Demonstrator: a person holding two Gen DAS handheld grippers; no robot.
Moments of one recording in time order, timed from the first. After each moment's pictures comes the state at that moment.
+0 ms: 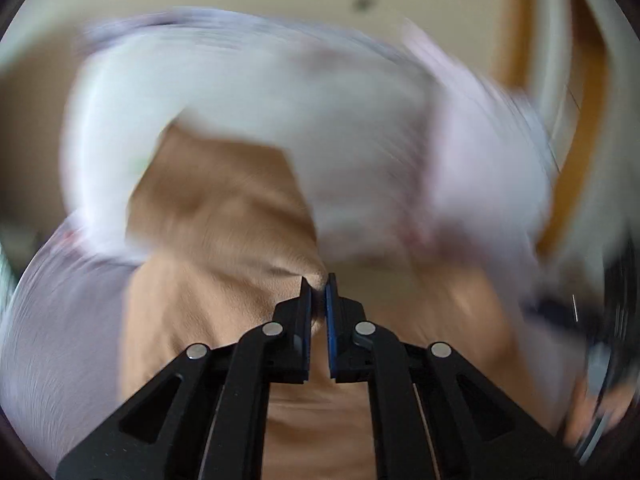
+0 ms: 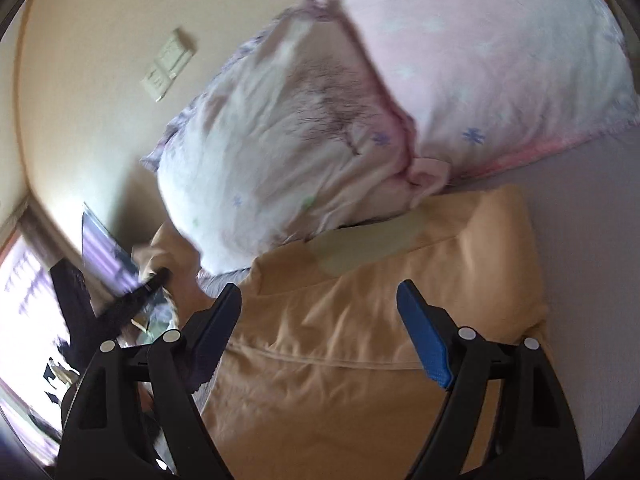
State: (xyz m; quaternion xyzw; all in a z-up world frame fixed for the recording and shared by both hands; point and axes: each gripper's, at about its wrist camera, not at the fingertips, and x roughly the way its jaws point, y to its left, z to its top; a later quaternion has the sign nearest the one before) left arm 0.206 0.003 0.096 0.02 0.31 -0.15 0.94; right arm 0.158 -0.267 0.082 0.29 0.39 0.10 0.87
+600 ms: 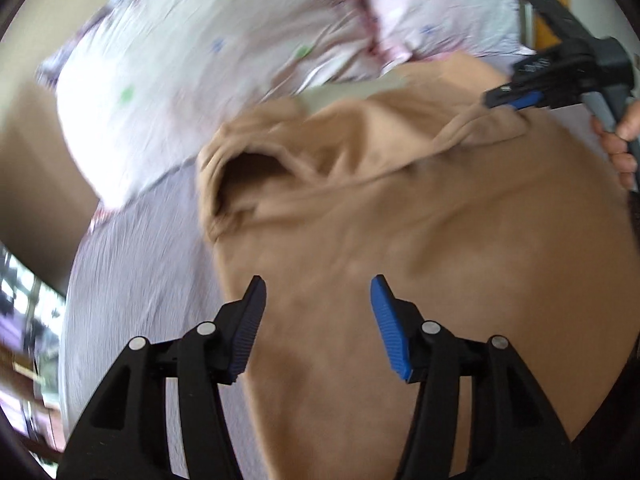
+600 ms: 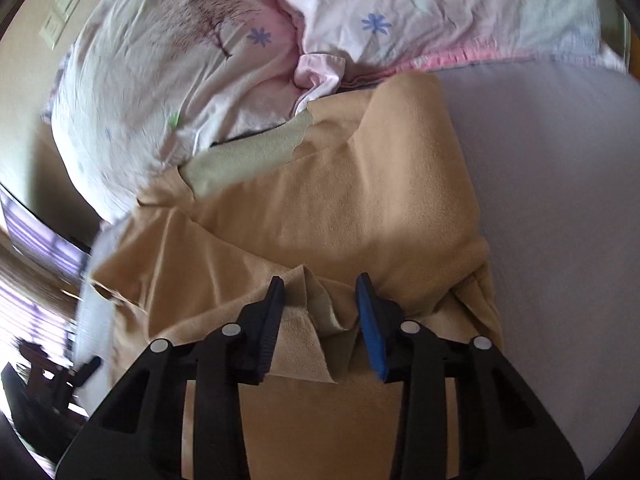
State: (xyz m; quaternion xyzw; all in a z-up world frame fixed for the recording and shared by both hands) left arm 0.111 0.030 0.016 0.19 0.41 -0.08 0.89; right arm 0.166 -0.269 0.014 0.17 0.53 0.00 0.83
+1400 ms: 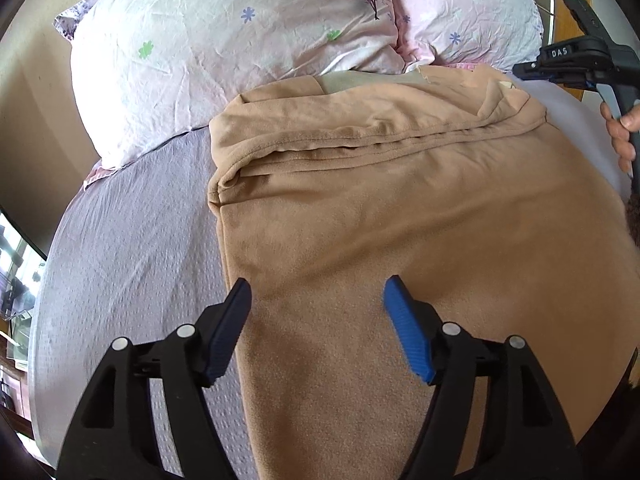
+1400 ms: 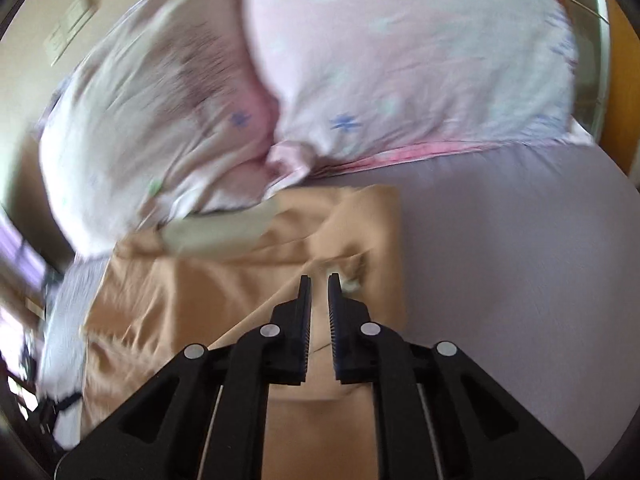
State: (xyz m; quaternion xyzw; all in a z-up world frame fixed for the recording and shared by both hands) left arm 0.113 0.045 0.003 0.12 0.41 -0.08 0.90; right arm 0.180 -0.280 0.051 0.12 0.47 -0.02 0.88
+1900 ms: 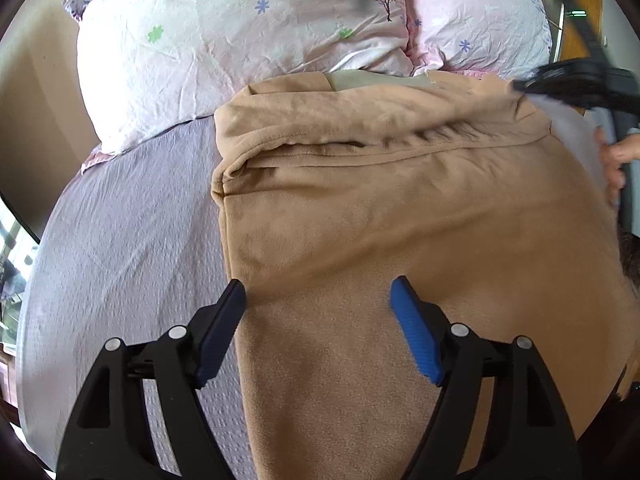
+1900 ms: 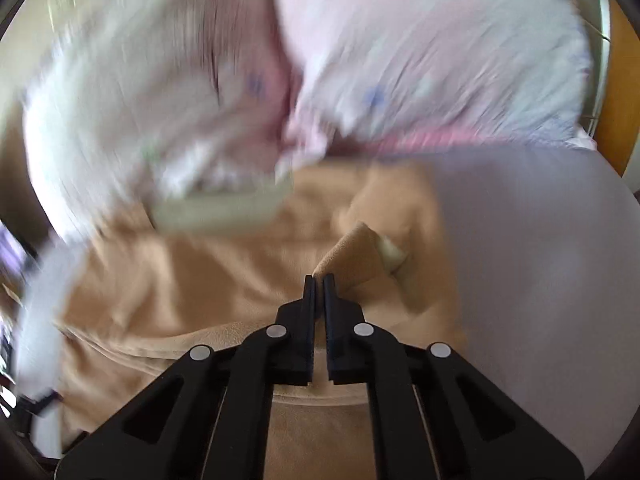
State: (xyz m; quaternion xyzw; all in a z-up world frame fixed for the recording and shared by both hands) left arm 0.116 0.052 0.002 0.09 0.42 -0.08 0.90; right arm 0.164 -0.270 0.061 0.11 0.42 -0.08 0.90
